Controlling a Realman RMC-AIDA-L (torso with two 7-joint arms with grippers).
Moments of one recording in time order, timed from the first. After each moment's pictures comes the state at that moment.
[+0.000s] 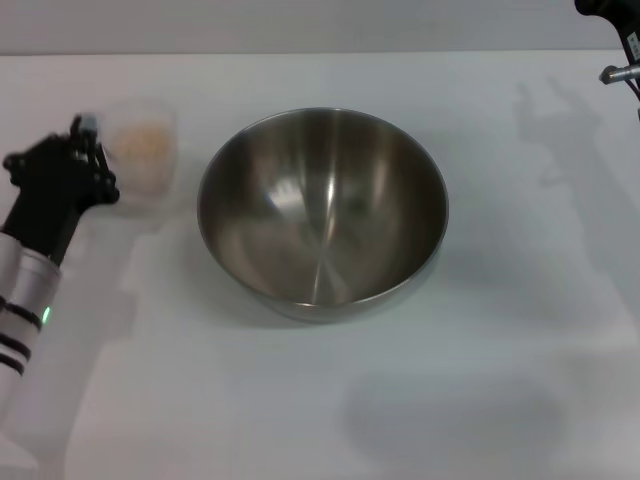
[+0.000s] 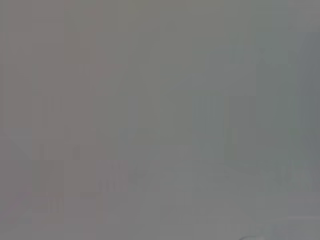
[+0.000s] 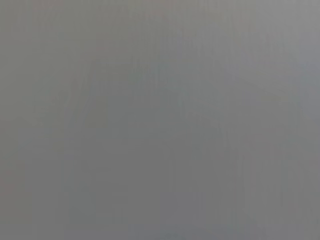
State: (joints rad) left arm -0.37 -2.08 -0.62 -0.34 2.10 1.17 0.16; right arm 0.55 2.08 -2.12 -0.22 0.70 -1.40 0.11
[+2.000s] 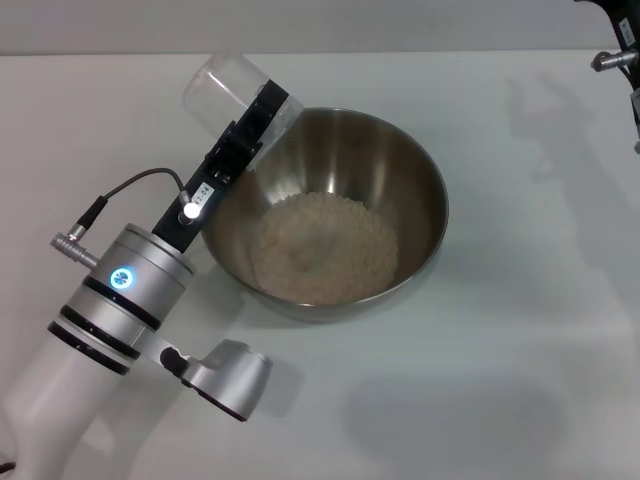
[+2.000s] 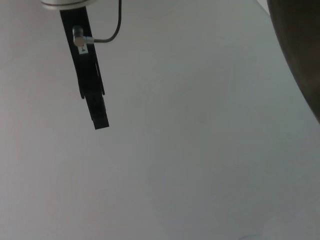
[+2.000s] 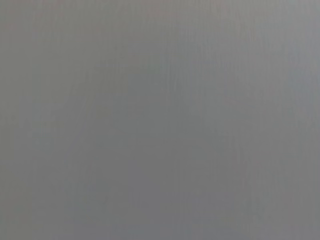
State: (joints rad) left arm -0.45 -2.08 -0.43 -0.48 2.25 1.28 2.06; right arm 0.58 2.08 -2.13 -0.21 0.70 -1.41 0.10
